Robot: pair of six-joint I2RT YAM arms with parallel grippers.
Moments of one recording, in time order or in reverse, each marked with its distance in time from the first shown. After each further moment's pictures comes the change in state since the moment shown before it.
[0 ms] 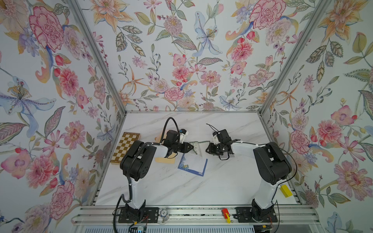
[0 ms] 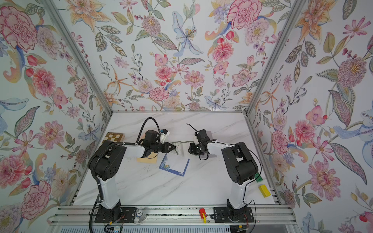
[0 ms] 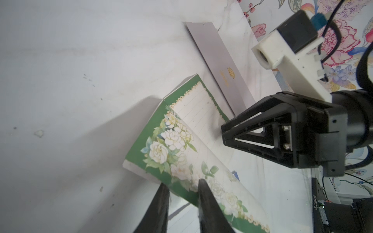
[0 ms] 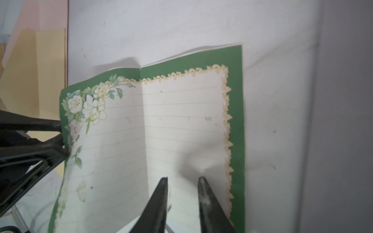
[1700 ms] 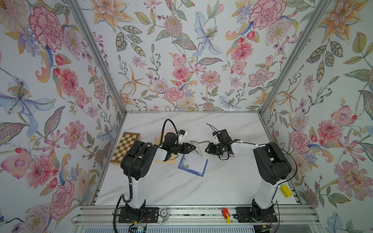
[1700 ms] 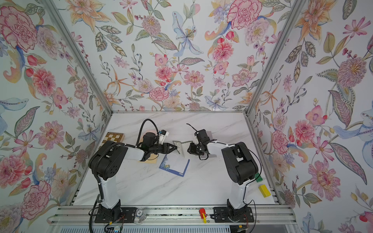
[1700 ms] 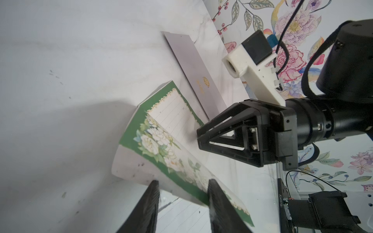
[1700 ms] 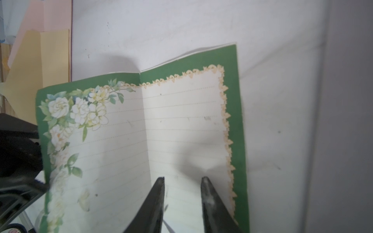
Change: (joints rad) left arm 0.004 0.015 -0.092 0.252 0.105 -0.168; right arm 0.000 0.000 0.000 0.004 -0.013 0.007
